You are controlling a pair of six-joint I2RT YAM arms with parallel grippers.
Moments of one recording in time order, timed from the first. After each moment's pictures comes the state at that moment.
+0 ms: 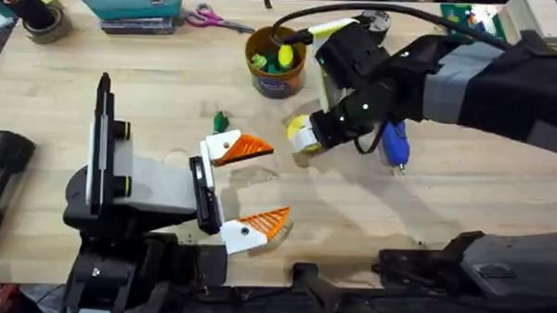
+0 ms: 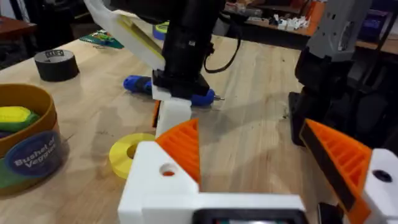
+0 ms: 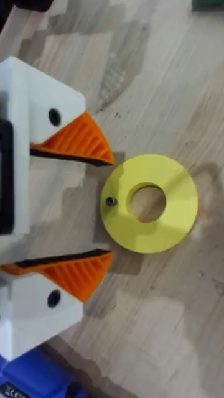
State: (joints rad) left arm -0.04 0.01 0.01 -0.14 1.24 0.03; right arm 0.64 1.57 1.02 -0.74 -0.07 0.23
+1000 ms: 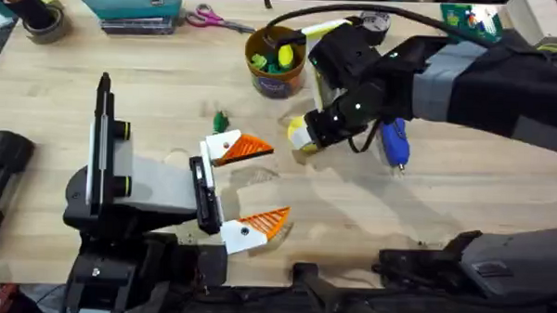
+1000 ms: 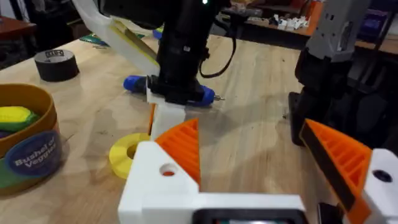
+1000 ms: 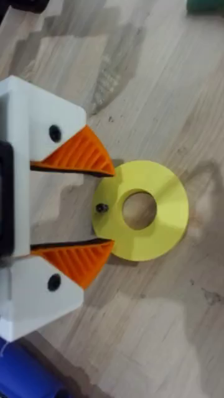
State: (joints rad) left arm -0.04 0.01 0.01 -0.14 1.24 0.03; right arm 0.65 1.61 1.04 -0.72 -0.07 0.23
